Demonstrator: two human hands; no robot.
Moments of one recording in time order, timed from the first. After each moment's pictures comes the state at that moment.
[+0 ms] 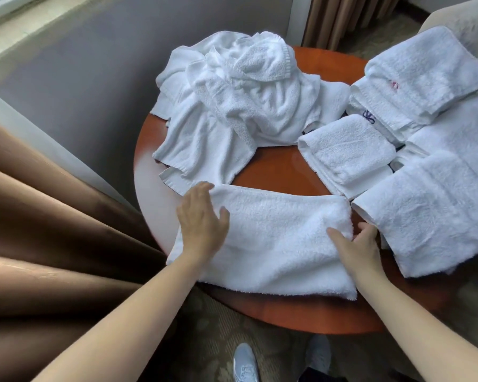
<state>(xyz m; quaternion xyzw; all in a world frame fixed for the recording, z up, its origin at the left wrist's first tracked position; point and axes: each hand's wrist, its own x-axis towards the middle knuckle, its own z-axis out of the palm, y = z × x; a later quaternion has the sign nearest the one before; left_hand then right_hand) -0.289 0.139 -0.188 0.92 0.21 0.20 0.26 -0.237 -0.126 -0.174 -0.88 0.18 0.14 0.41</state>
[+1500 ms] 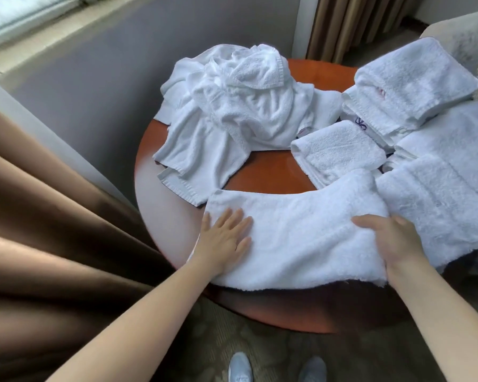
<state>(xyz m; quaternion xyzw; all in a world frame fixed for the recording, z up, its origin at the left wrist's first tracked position) -0.304 0.096 -0.195 0.98 0.04 -0.17 0.07 -0.237 -0.159 -0.090 -0.74 0.20 0.14 0.62</state>
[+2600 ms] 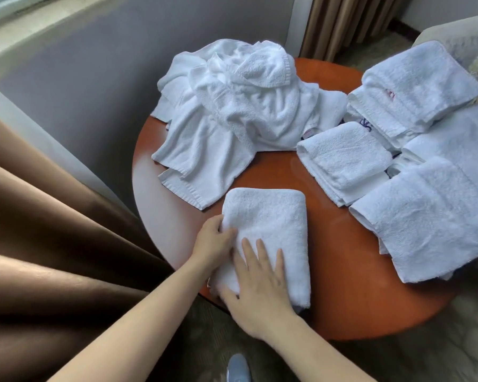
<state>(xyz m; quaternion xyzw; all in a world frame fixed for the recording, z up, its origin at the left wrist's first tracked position) -0.303 0.119 -0.190 0.78 0.29 -0.02 0.55 -0.337 -0.010 -0.176 -0.94 -0.28 0.19 0.10</state>
